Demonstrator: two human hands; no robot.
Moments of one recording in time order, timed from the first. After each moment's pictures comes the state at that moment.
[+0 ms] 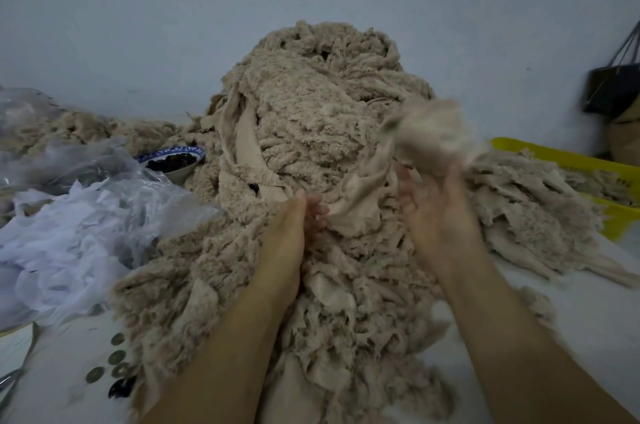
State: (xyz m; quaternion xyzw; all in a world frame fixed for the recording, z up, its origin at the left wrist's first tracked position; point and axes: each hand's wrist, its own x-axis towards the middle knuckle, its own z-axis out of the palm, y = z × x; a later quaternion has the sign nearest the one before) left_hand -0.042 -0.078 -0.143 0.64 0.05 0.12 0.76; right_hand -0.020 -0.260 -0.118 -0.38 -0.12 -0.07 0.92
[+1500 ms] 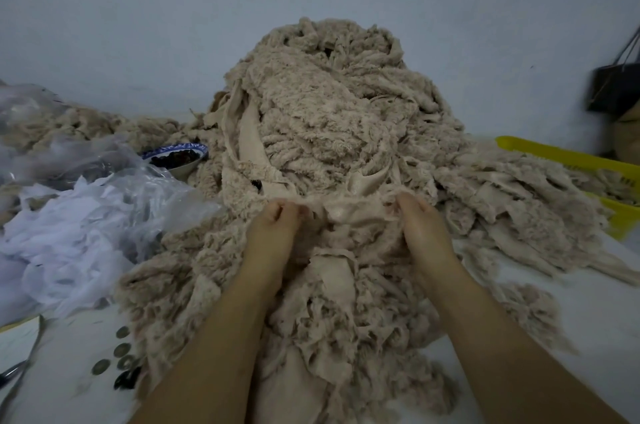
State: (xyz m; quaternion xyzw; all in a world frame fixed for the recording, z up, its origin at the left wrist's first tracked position) left_hand -0.041 -0.054 -0.144 0.72 0.08 0.16 0.67; right_hand -0.019 -0.247 -0.143 -0.70 0.07 -0.07 0.71
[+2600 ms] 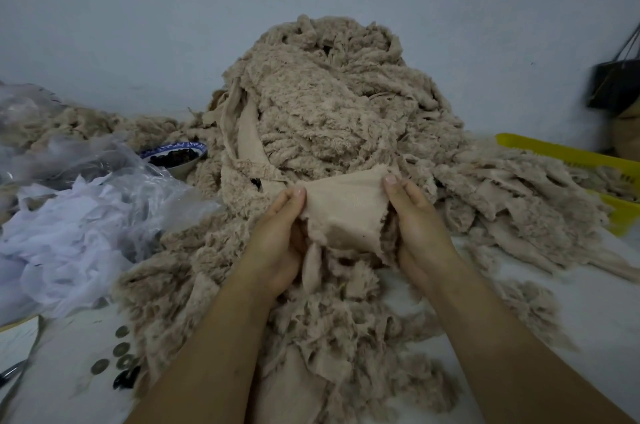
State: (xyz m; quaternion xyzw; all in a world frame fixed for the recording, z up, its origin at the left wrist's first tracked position) left_hand -0.050 -0.063 -0.131 0.46 -0.03 0.00 0.89; right_hand -0.031 -0.232 -0.128 -0.55 -0.02 -0.04 0.84
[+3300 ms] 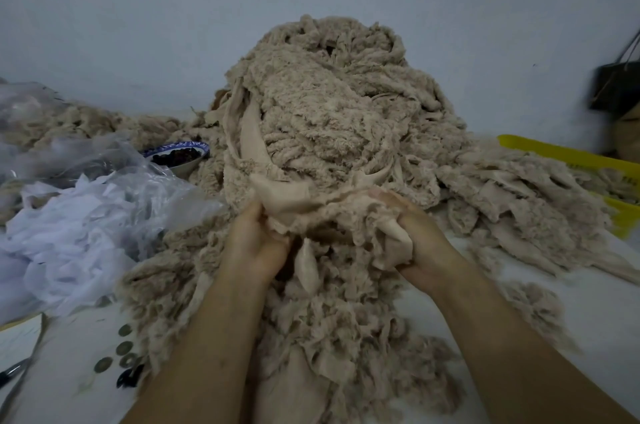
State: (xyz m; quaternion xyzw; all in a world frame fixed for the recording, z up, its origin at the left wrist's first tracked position) left_hand -0.039 -0.040 -0.125 0.31 0.10 0.03 0.95; right_hand -0.035 -0.238 -0.128 -0.53 -0.08 0.11 0.84
